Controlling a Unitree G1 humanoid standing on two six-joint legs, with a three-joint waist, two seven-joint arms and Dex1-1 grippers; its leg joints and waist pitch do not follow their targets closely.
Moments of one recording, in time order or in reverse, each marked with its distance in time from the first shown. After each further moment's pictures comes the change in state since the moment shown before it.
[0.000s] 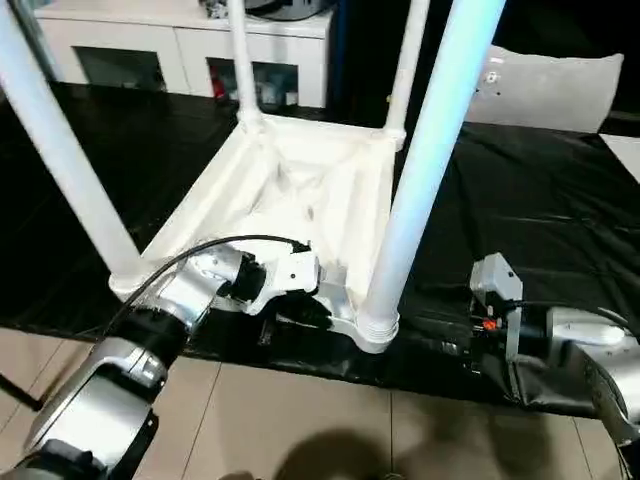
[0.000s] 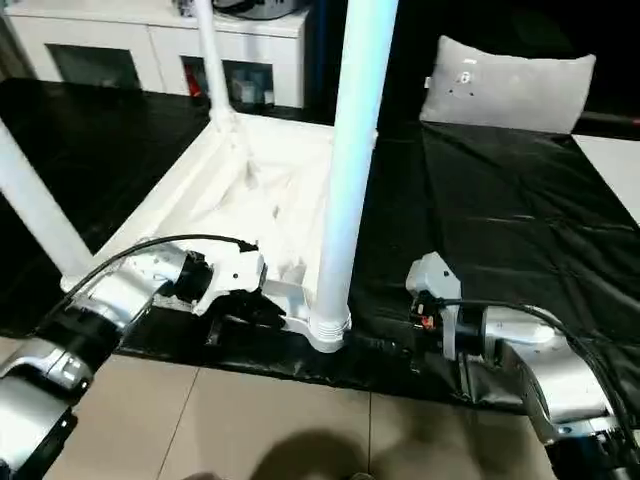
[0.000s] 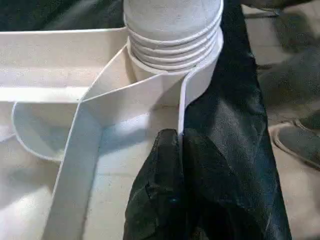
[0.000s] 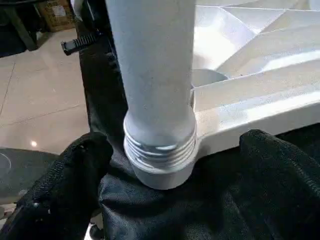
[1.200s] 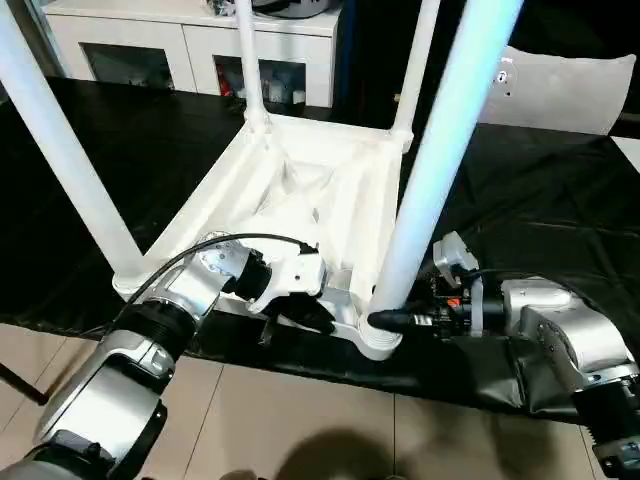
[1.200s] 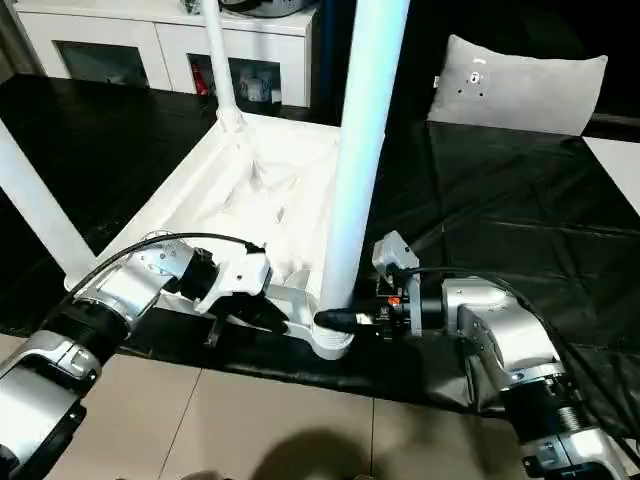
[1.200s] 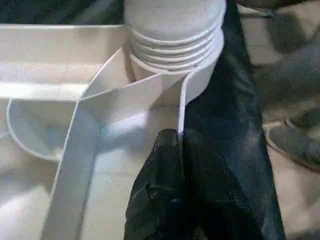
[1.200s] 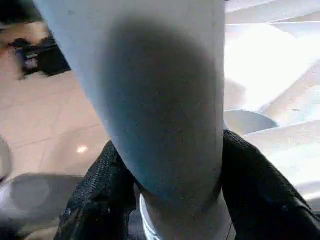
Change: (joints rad) left arm -0.023 -0.052 0.025 0.027 0.028 0.092 0.033; right arm -0.212 0.144 0.077 0.190 0.005 0.086 0.024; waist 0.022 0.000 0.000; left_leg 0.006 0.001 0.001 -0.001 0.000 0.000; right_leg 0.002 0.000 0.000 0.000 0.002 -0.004
